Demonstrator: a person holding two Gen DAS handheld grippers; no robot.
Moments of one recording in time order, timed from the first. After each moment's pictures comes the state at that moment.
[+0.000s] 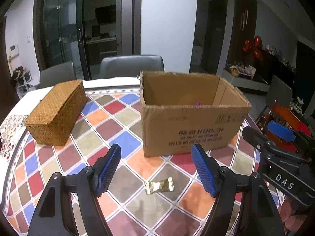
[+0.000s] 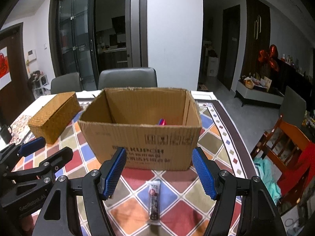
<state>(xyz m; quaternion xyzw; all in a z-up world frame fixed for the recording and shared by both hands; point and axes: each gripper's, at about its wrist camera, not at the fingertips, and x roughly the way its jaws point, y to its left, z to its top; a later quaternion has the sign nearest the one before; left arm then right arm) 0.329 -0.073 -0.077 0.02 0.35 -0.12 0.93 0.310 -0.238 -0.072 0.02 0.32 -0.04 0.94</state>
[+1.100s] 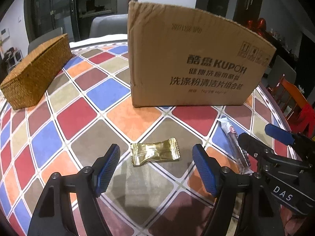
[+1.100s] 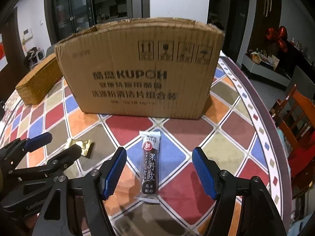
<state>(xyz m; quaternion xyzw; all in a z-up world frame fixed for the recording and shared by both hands) 0.343 -0.084 -0.188 0.02 0.44 -0.13 0.89 0.318 -0.236 -0.178 0.02 0.43 -0.02 0.90</state>
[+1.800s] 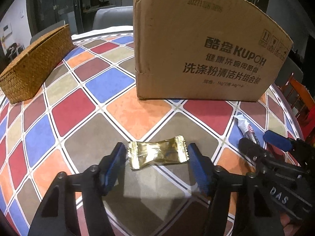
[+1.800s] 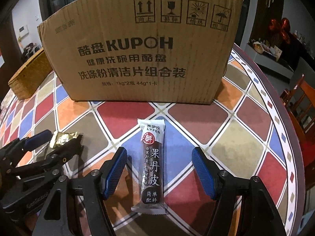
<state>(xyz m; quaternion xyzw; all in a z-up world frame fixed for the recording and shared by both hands) 0.356 -0.084 -0.210 0.02 0.46 -0.10 0.88 0.336 -0.232 -0.207 0.03 0.46 -0.03 0.88</state>
